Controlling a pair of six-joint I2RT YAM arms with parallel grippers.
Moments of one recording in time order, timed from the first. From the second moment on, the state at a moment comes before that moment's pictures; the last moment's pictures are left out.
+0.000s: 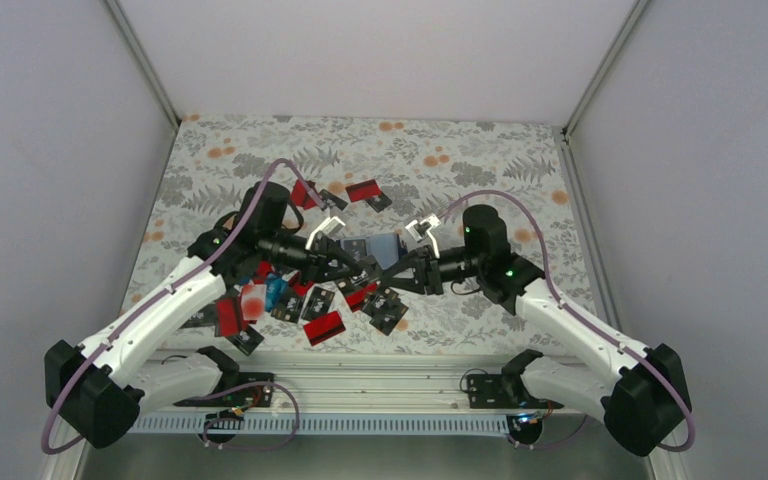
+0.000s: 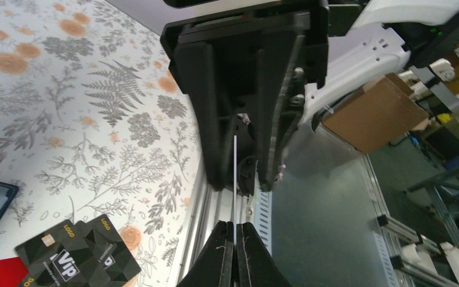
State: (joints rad) left arm -0.57 1.09 0.94 -0.49 1.01 -0.08; right arm 0.60 1.06 0.71 -0.02 -1.09 0.49
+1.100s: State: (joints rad) left arm -0.59 1.53 0.84 -0.11 0.30 -0.79; right arm 0.35 1.54 0.84 -0.09 -0.59 0.61
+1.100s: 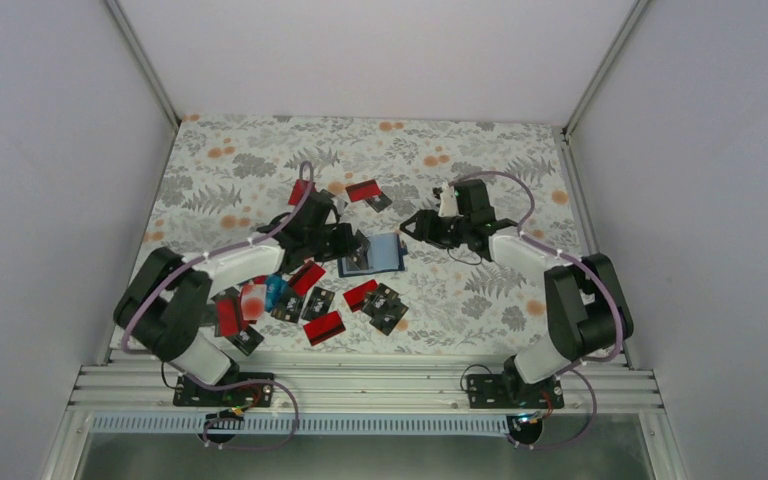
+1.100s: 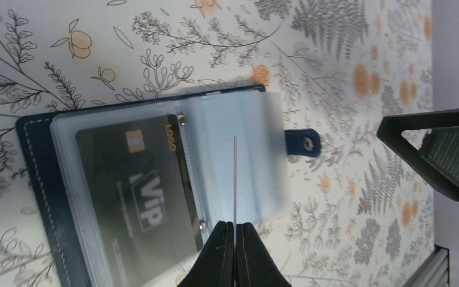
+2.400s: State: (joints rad) left arm -0.64 1.86 0.99 0.04 0.35 -0.83; right arm 0.35 1.82 0.86 -0.03 -0.54 0.55
